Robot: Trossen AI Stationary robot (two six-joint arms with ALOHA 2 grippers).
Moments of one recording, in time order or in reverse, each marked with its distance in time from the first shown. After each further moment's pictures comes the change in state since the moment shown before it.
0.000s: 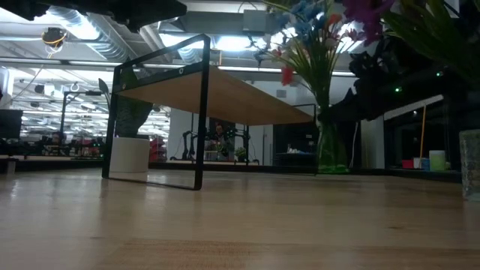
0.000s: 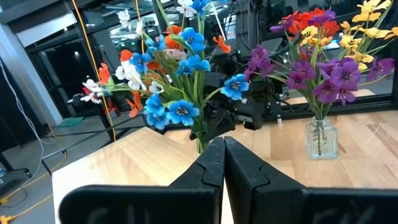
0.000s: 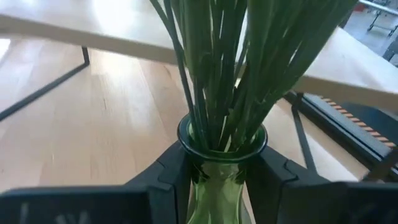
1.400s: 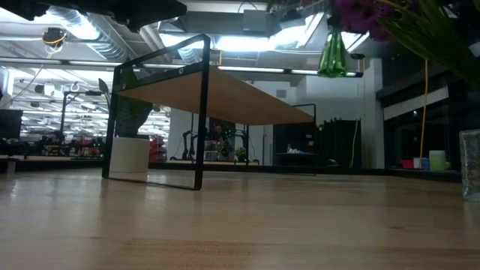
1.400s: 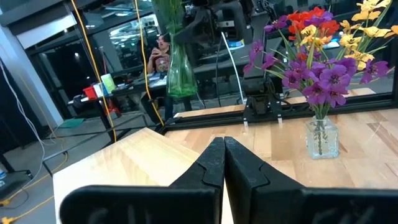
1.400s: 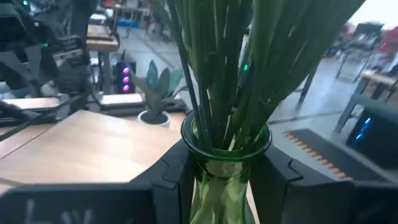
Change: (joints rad) left arm 0.000 0.000 0.000 0.000 0.000 0.011; right arm 0.000 -0.480 0.478 -0.762 0.057 -0.054
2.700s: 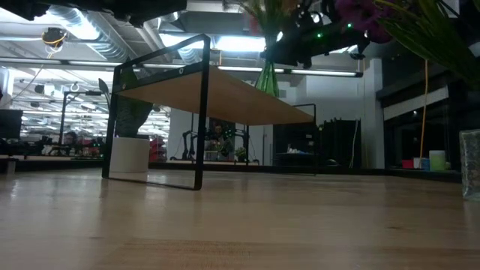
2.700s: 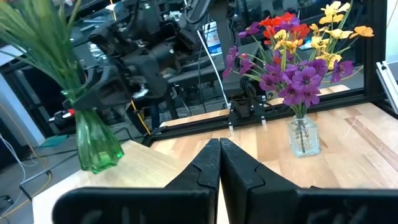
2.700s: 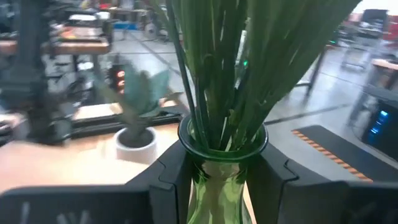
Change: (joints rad) left arm 0.000 0.000 0.000 0.008 0.071 0.061; right arm -0.182 0.690 0.202 0.488 -0.199 0.039
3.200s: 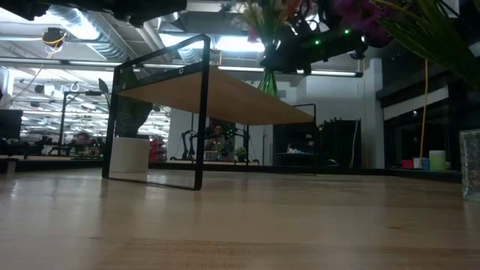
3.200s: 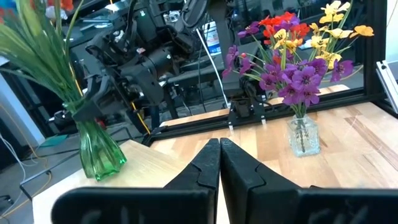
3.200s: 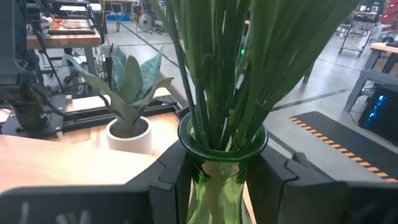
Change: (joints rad) left arm 0.000 0.000 0.000 -0.002 0.000 0.000; right arm -0.039 0.027 0.000 -0.016 -0.005 0.030
